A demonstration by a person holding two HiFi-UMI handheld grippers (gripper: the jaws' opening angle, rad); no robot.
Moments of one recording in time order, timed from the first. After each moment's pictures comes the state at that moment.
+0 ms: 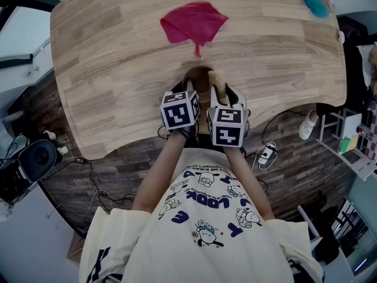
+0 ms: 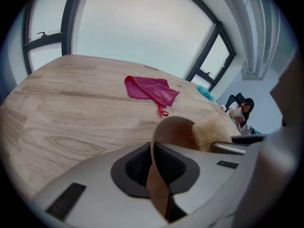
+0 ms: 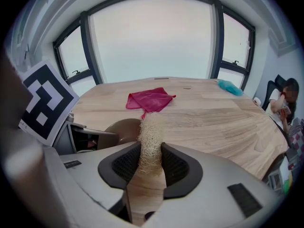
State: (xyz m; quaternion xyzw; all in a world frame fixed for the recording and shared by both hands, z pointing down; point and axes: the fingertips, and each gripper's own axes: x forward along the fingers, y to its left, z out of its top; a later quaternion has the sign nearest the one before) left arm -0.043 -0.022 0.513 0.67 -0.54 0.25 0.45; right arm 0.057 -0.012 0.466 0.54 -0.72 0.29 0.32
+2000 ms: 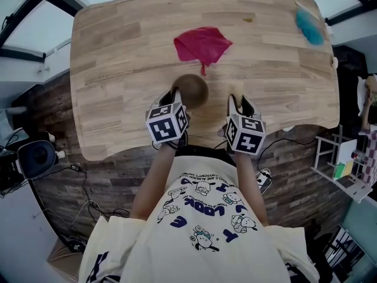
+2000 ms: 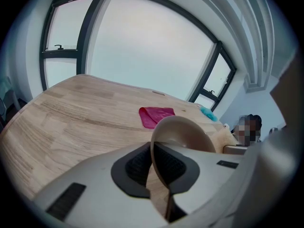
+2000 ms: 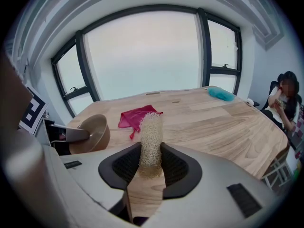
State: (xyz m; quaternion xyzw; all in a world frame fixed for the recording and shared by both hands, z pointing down) left arm -0.098 -0.034 0.446 0.66 -0.61 0.17 0.39; right arm 0.102 -0.034 0.425 0.58 -0.73 0.28 0.24
